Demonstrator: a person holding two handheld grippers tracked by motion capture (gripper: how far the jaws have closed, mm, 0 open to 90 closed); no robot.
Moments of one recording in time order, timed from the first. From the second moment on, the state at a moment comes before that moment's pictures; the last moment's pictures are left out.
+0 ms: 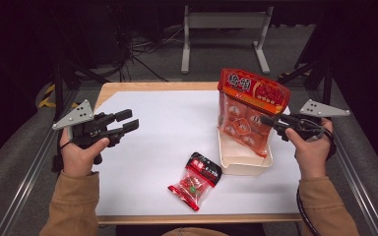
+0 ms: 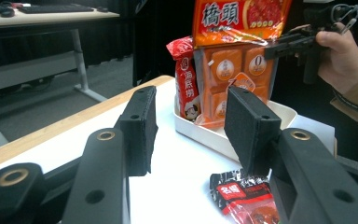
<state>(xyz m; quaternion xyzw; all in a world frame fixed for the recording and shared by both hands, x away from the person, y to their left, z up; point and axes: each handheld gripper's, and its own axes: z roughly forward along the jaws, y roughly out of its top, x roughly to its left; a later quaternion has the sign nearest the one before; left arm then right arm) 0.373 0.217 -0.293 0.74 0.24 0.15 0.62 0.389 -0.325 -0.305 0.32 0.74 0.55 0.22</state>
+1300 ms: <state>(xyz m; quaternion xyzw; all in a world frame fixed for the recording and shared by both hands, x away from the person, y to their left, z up) 0.382 0.211 -0.301 0.74 0.25 0.14 0.61 0.396 -0.327 -0.343 0.34 0.76 0.52 0.17</state>
